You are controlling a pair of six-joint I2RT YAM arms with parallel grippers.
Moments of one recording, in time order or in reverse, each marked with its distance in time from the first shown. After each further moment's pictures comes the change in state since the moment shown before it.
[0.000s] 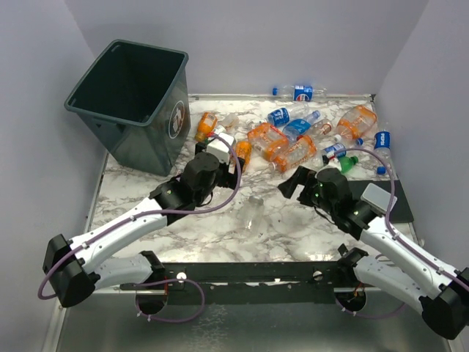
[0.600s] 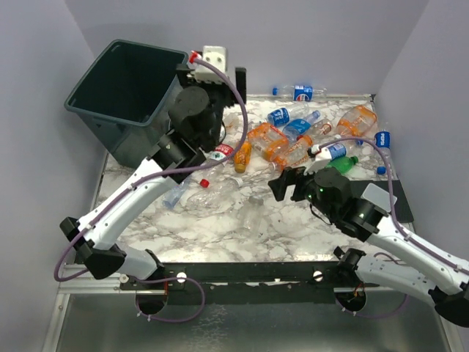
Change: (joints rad) left arm 0.112 0.291 0.764 0.162 -0.394 0.262; right arm 0.240 -0.035 0.170 0.002 0.182 -0.319
